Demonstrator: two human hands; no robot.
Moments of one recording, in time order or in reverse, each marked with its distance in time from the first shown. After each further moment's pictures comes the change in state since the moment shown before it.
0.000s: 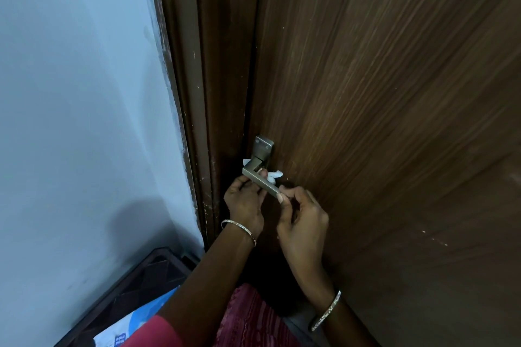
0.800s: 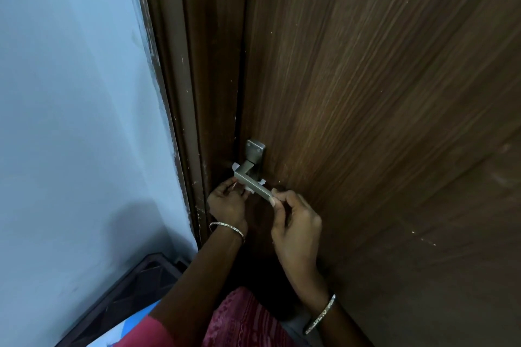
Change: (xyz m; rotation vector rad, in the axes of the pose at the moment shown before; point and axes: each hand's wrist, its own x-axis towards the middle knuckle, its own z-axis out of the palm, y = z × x) left_hand 0.017 -0.001 -0.013 0.182 0.151 0.153; right_hand -0.001 0.005 -0.002 -0.012 0.006 -0.062
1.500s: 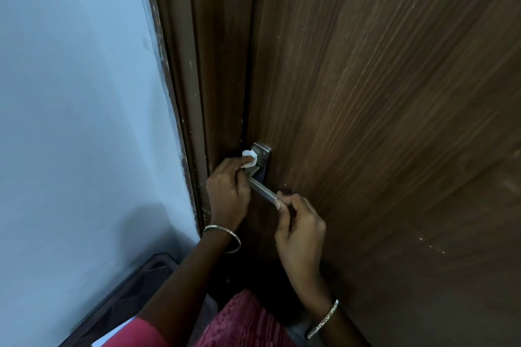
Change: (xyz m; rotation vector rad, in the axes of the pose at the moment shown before) left_hand -0.012 0.055 -0.006 0.792 -0.191 1.096; right_hand -0.001 0.000 0.001 0.047 -0.014 0.031
